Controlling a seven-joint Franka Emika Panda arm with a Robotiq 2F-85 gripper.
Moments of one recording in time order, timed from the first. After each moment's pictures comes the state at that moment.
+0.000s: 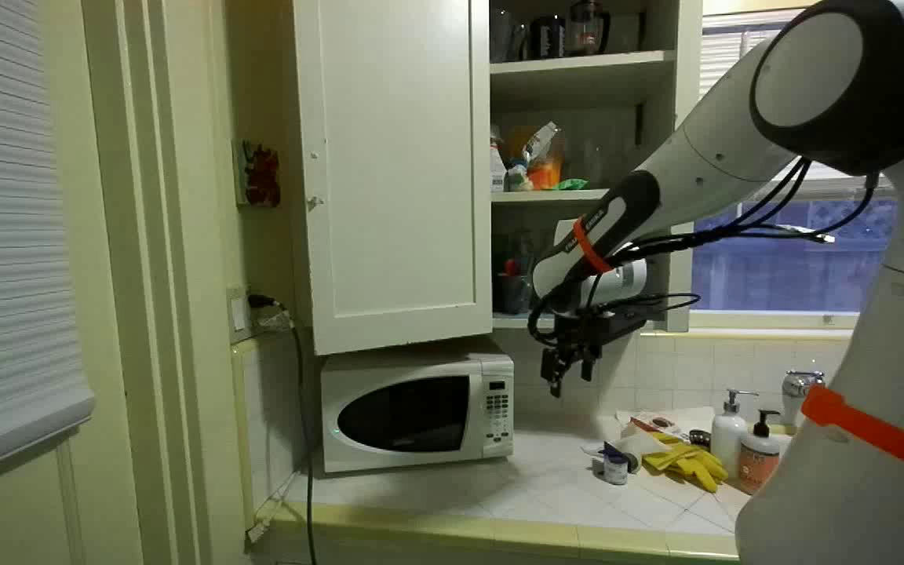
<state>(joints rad) -0.13 -0.23 -0.20 -2.41 -0.18 2.40 -0.28</state>
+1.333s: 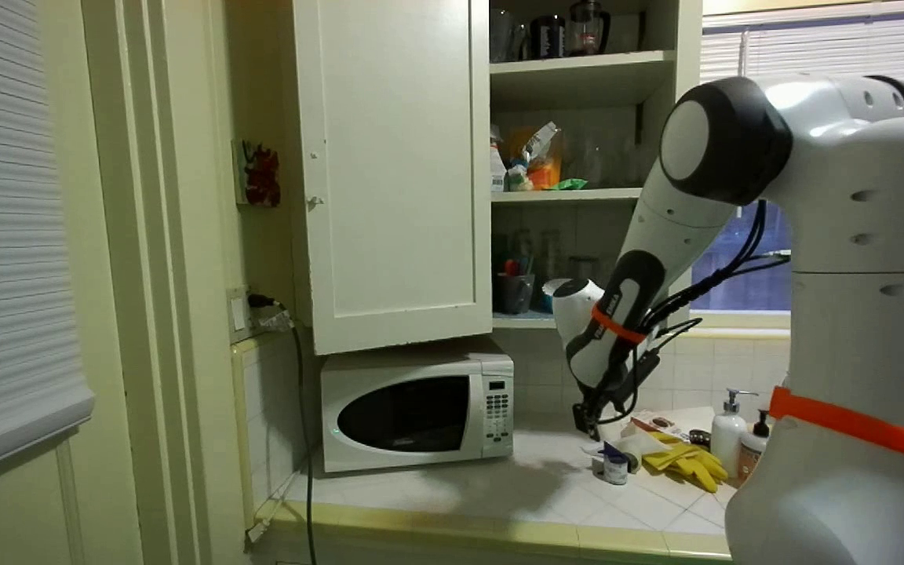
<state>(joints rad) -0.24 0.06 -0.23 -2.39 -0.74 2.62 0.10</state>
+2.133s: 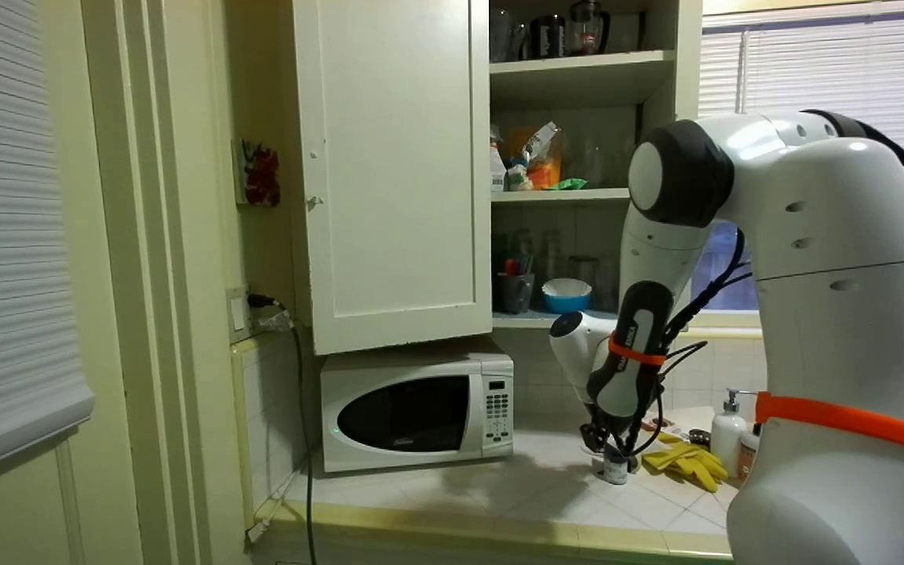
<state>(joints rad) -0.22 0.21 -0.29 -2.33 -1.08 2.65 0.58</state>
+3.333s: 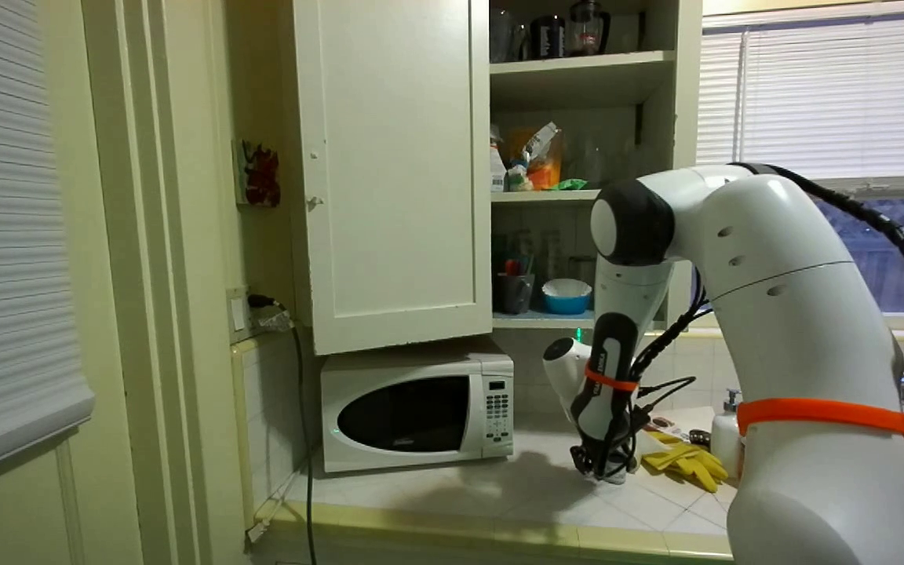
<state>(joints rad) -0.22 0.45 -0.30 -2.18 -0.92 2.71 0.59</state>
